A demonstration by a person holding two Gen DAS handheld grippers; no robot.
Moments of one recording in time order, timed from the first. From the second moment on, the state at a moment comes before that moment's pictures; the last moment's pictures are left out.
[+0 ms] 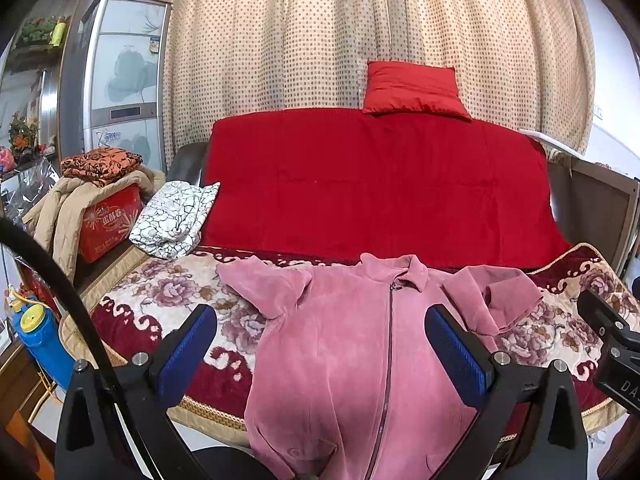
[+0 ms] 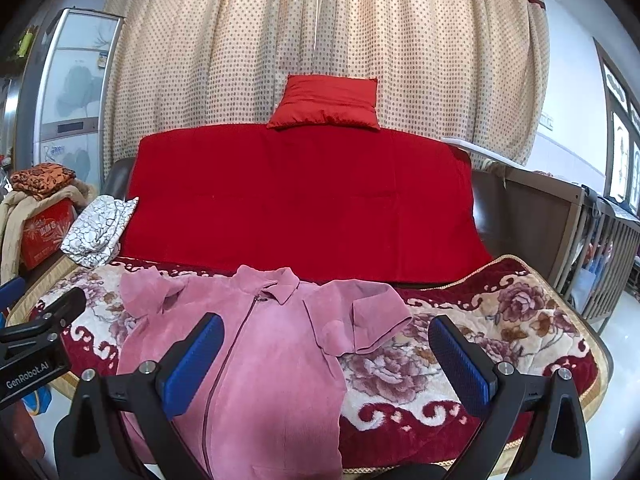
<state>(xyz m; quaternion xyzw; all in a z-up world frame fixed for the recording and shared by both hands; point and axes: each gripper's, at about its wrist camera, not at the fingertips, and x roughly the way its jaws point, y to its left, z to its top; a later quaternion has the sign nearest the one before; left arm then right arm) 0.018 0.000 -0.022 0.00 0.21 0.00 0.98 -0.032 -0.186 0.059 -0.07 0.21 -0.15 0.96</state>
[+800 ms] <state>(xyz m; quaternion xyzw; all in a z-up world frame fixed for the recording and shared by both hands) 0.020 0.001 -0.020 0.02 0.20 0.02 0.98 -0.026 -0.191 0.053 -0.06 0.22 -0.14 0.96</state>
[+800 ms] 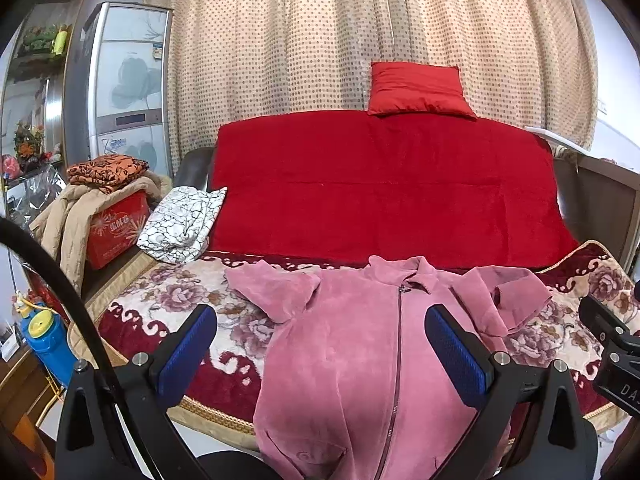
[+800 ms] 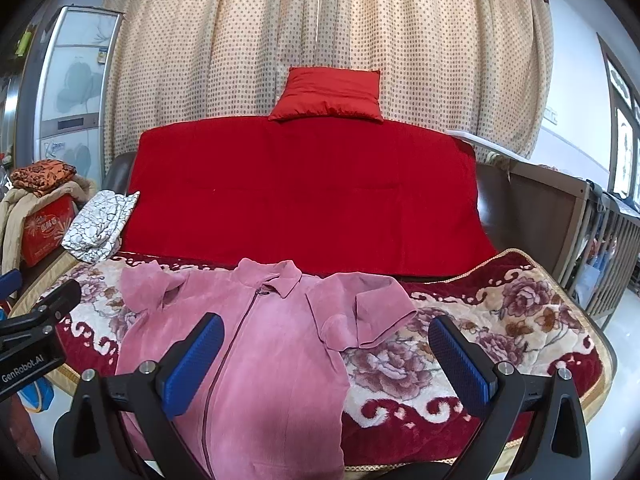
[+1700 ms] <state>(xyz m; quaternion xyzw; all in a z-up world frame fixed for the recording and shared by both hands) 0.026 0.008 -0.030 0.03 0.21 0.03 0.98 -0.019 -0.193 0.041 -0.06 0.24 -0.13 0.96</state>
